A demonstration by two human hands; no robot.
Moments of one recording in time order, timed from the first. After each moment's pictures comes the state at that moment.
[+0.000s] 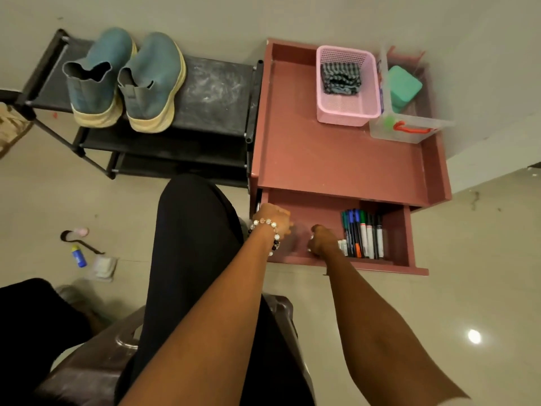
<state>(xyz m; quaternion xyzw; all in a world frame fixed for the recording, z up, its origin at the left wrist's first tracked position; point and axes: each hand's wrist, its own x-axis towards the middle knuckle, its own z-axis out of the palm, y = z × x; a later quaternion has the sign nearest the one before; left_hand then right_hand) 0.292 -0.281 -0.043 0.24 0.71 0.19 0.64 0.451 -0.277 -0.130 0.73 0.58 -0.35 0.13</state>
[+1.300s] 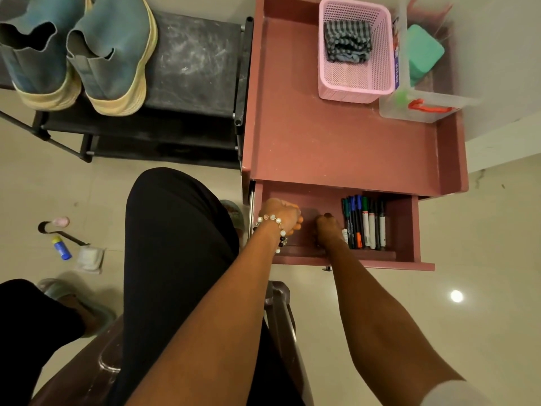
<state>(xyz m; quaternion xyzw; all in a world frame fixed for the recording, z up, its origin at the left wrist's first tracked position) 0.307 -0.261 -0.044 0.18 0.68 0.19 0.68 0.469 -0.261 -0.165 0.69 0.64 -0.28 0.19</state>
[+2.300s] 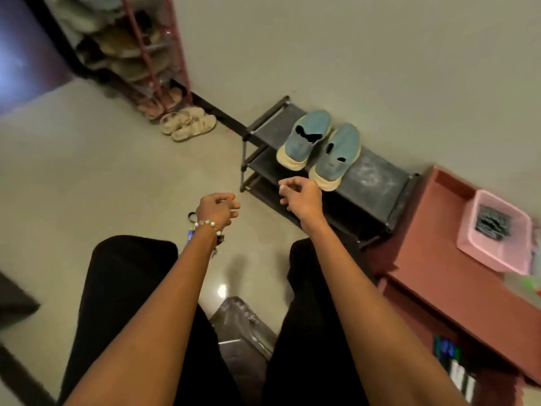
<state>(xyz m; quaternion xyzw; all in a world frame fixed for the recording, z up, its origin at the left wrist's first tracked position) -0.087 -0.426 0.042 0.03 0.76 0.54 0.36 0.034 -0.298 0.077 0.49 0.67 -0.53 -0.19</state>
